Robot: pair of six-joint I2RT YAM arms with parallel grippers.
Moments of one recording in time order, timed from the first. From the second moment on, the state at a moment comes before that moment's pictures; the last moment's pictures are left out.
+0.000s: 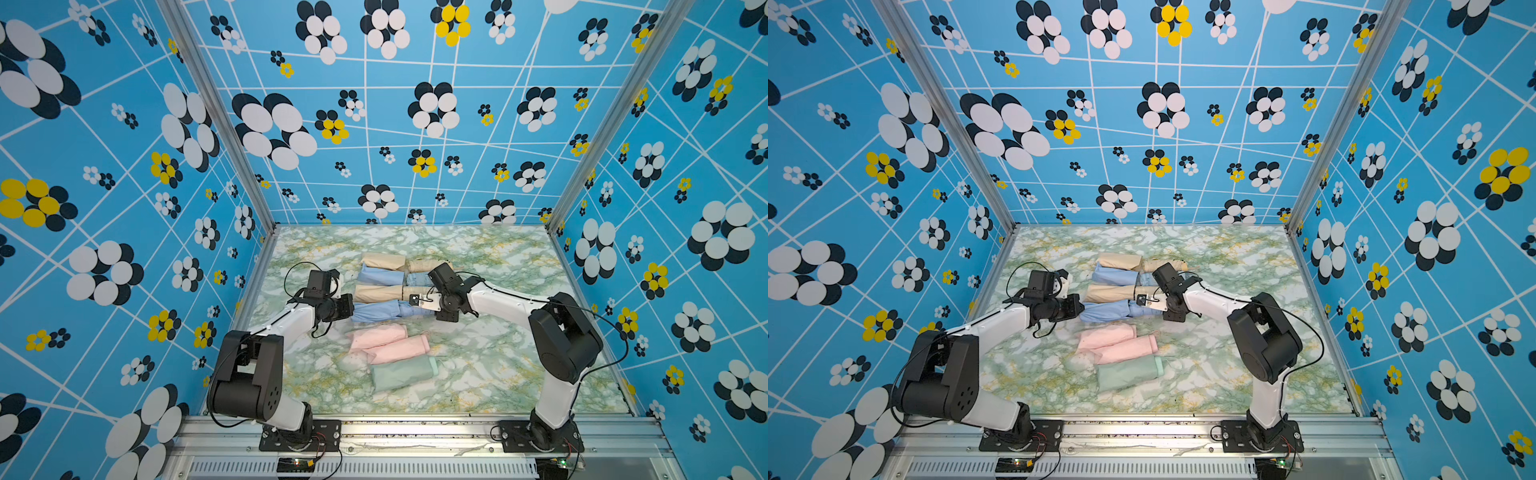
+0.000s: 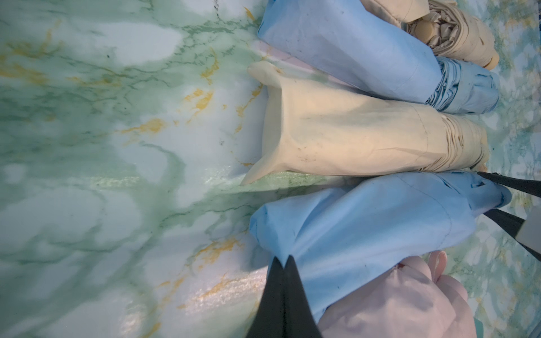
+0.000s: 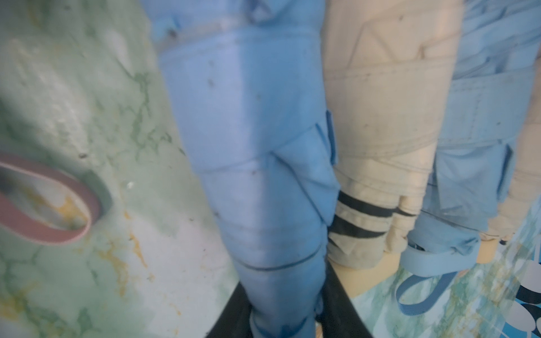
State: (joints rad) left arm -0.12 1.50 0.77 -0.24 0.37 -0.32; right arm 0.62 1.86 1.21 -0.53 0.16 -0.91
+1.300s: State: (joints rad) left arm -0.12 1.25 0.73 -0.25 0.35 -0.39; right arm 0.57 1.71 1.25 -0.67 0.13 -0.68
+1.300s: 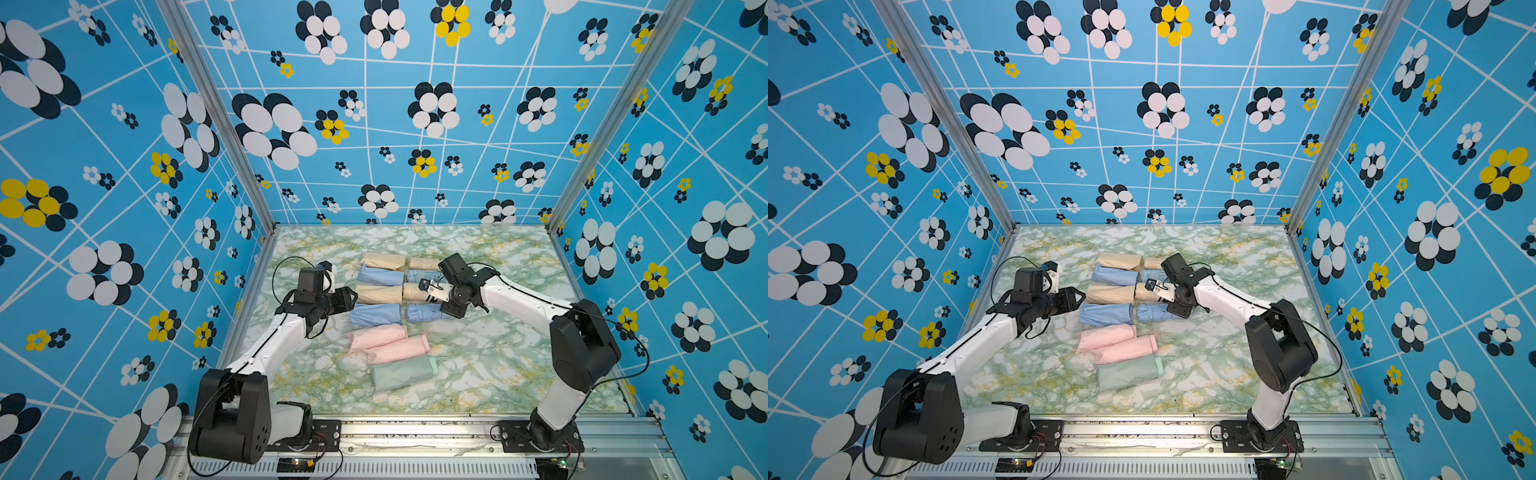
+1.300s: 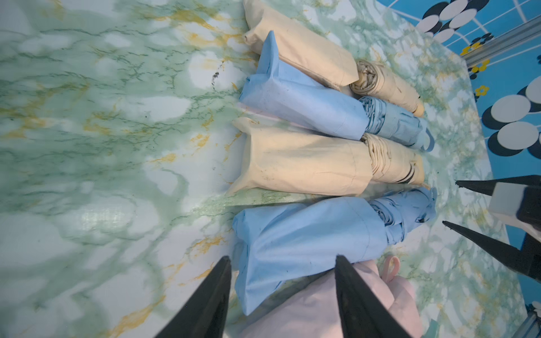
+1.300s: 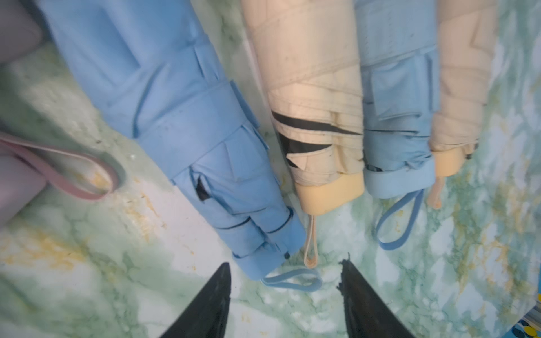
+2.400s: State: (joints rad) left arm -0.28 1.03 0.46 -0.28 0.24 -0.65; right arm 0.81 1.67 1.07 -0.34 0.00 -0.56
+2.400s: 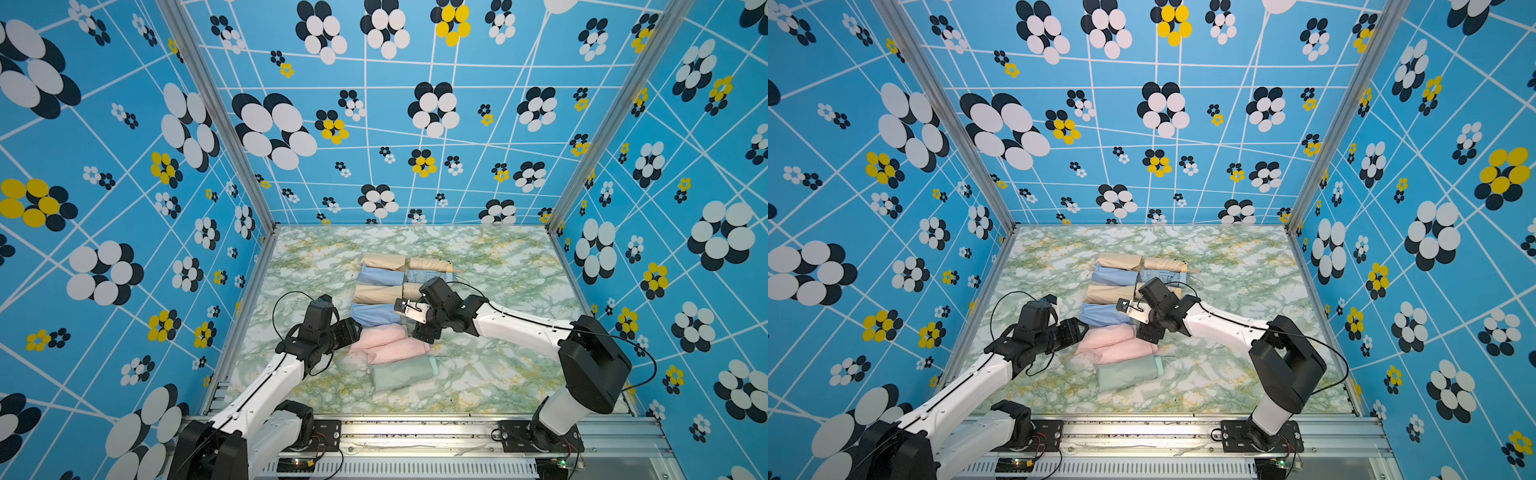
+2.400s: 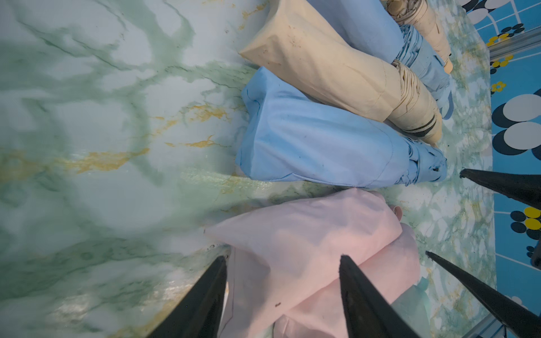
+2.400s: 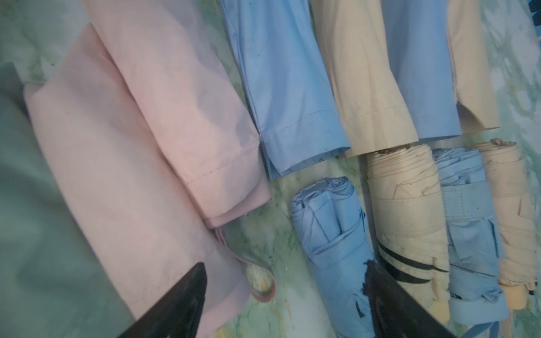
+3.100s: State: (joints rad) left arm -0.28 1.19 0.47 -0.19 0.28 -0.62; right arm 0.91 1.77 1.04 -0.29 0.12 -0.57
